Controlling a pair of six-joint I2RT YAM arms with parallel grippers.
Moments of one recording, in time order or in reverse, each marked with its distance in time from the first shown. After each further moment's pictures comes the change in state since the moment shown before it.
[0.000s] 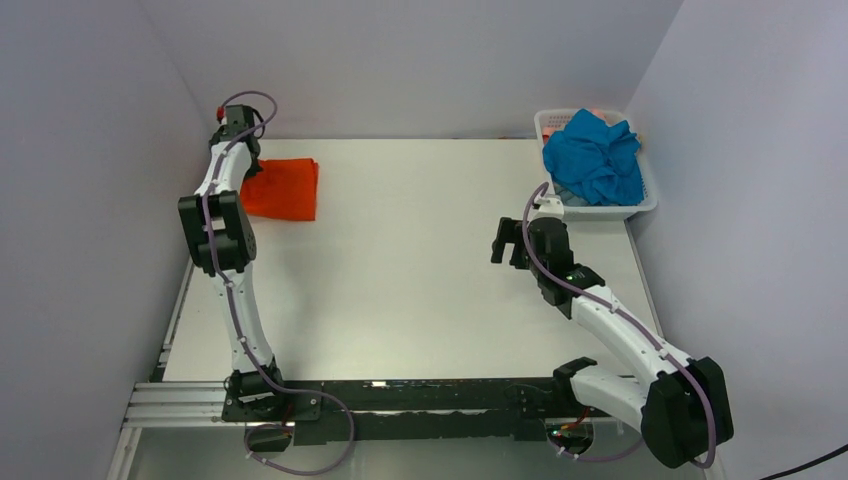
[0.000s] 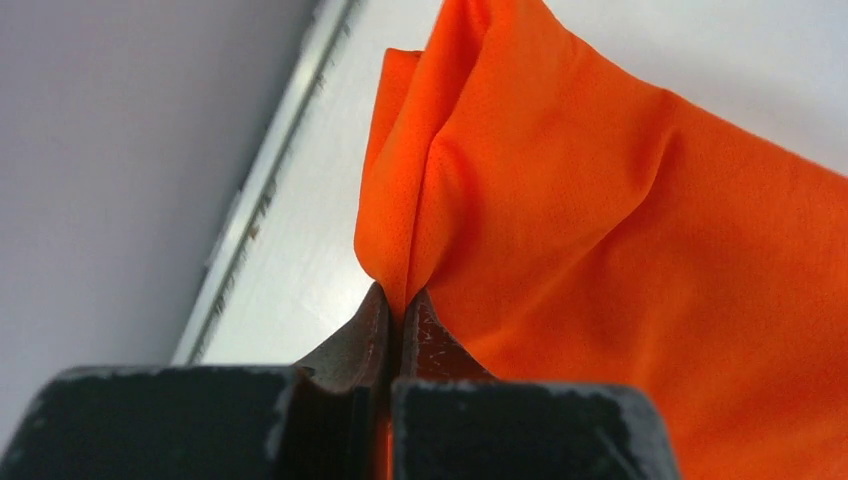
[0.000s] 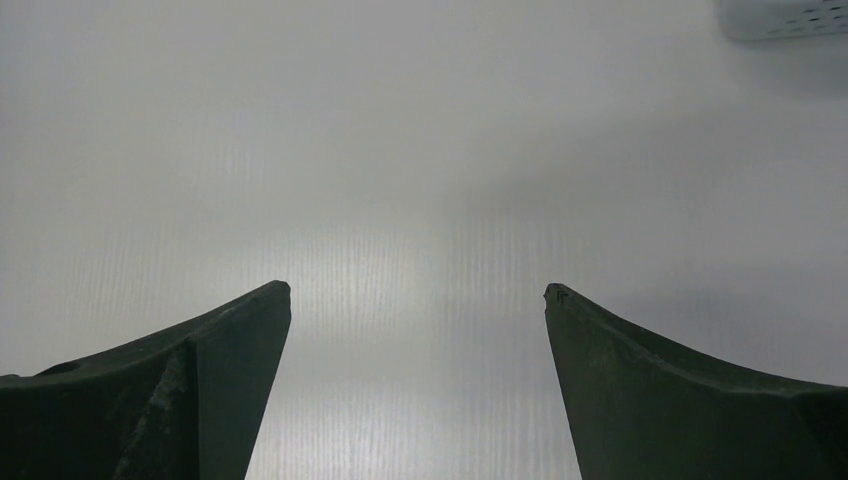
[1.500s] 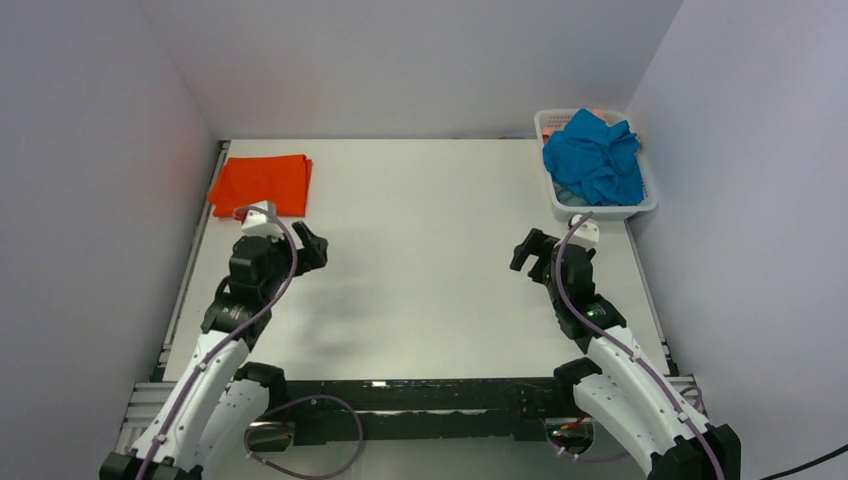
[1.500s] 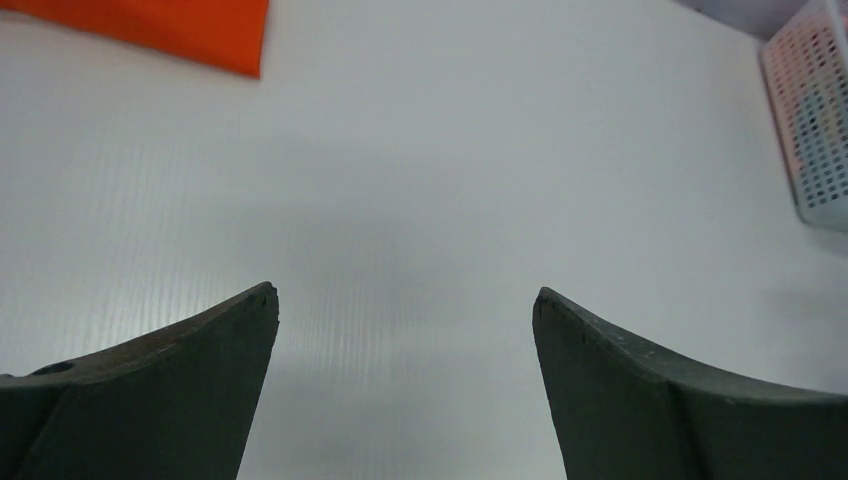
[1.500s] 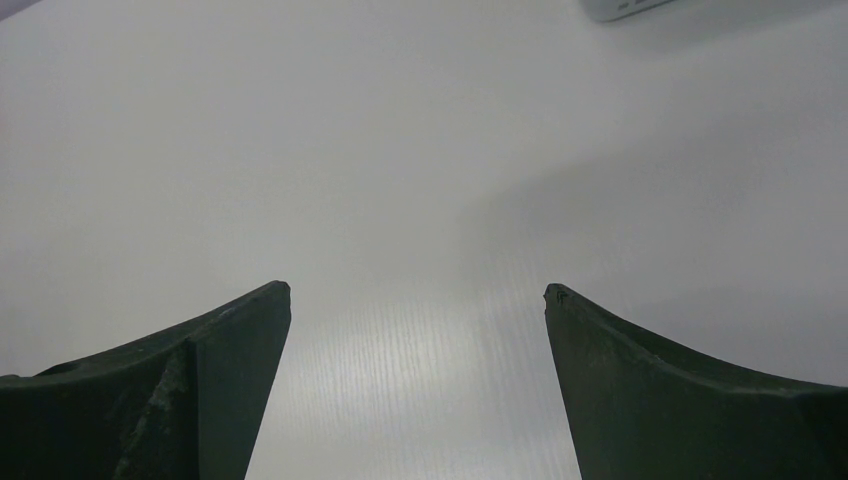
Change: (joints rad) left arm -0.343 -1.573 -1.504 0.475 0.386 -0.279; right arm -0.045 -0.304 -0.161 -0.030 0.123 0.138
